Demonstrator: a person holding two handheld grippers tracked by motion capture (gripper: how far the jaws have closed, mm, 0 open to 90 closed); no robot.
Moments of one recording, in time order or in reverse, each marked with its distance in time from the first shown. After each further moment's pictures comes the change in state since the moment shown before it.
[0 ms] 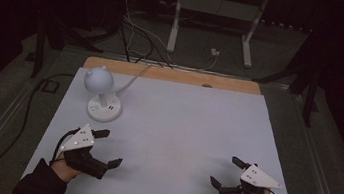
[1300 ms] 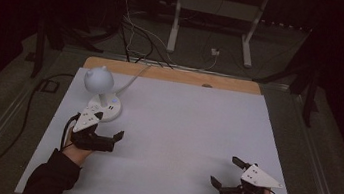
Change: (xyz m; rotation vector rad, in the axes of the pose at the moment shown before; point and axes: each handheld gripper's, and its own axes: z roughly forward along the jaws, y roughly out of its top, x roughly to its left) left arm 0.039 0.001 0.031 -0.015 0.327 -0.140; right arm -0.001 0.000 0.000 -0.006 0.004 0.003
